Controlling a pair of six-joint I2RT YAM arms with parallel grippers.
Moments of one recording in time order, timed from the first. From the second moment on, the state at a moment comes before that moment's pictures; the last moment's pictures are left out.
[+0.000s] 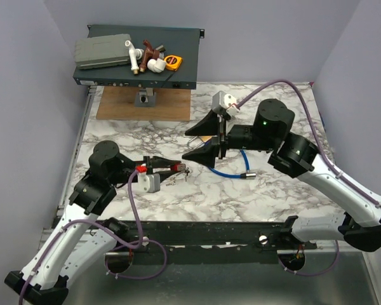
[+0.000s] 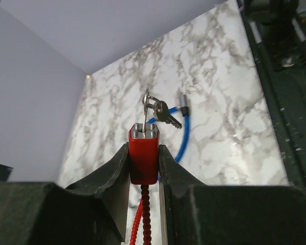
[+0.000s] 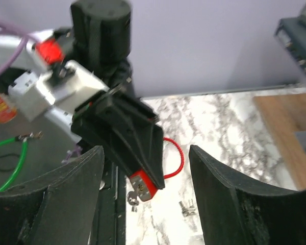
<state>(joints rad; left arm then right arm) -0.49 0.70 0.87 -0.33 1.00 0.67 0.94 1.25 1.47 -0.27 -0.58 -0.02</state>
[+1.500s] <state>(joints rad) -0.66 0.64 0.37 0.60 0.65 2.01 0.67 1.32 1.23 0.11 -0.90 0.57</state>
